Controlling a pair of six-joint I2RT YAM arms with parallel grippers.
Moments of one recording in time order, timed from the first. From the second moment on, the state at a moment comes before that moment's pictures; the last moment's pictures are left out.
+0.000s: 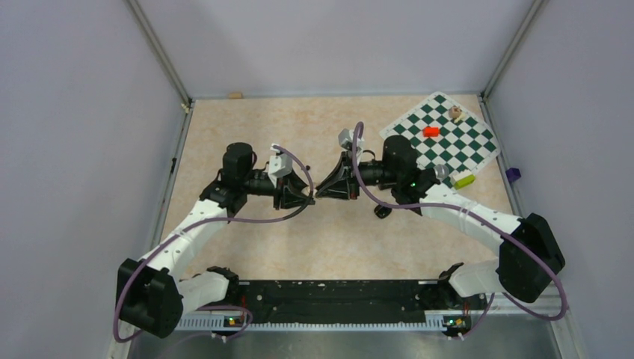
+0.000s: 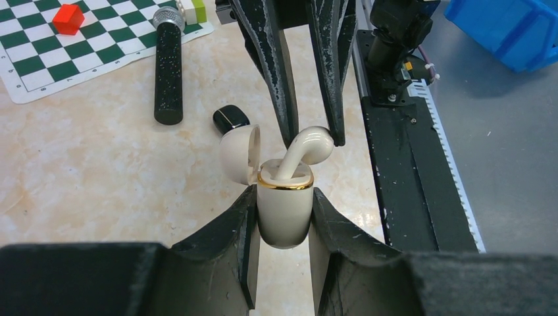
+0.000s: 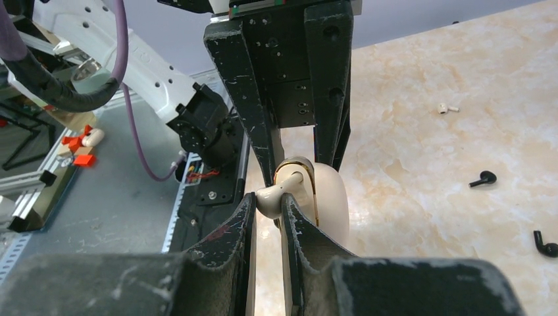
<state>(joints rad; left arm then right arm) -0.36 1.13 0.77 -0.05 1.22 0.29 0.70 1.34 0.90 0.36 -0.94 0.21</state>
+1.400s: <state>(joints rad) -0.29 1.10 0.85 -0.19 1.28 0.30 0.73 1.40 0.98 0.39 -0.80 0.63</state>
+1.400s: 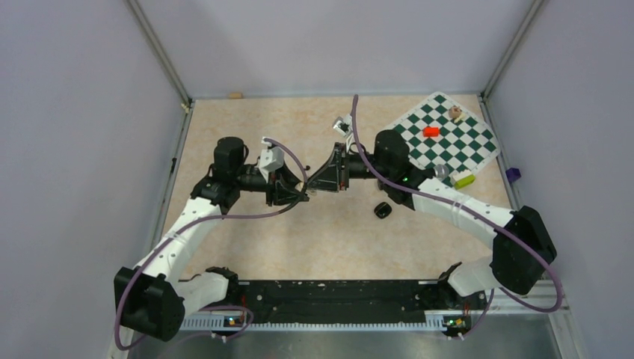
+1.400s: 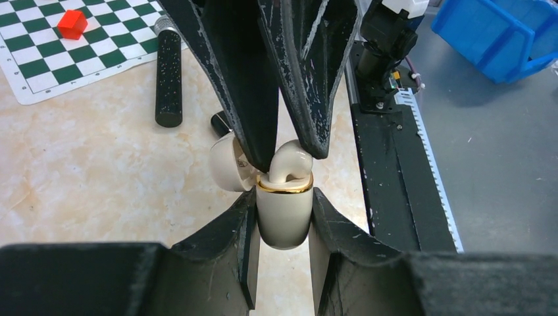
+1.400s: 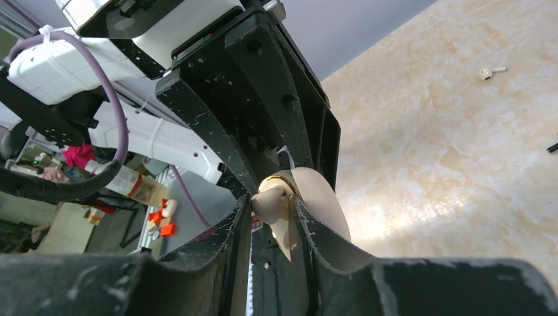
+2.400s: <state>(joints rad) -0.13 1.03 0.88 -0.05 1.40 0.15 0.69 1.33 1.20 0.06 -1.18 0.31</state>
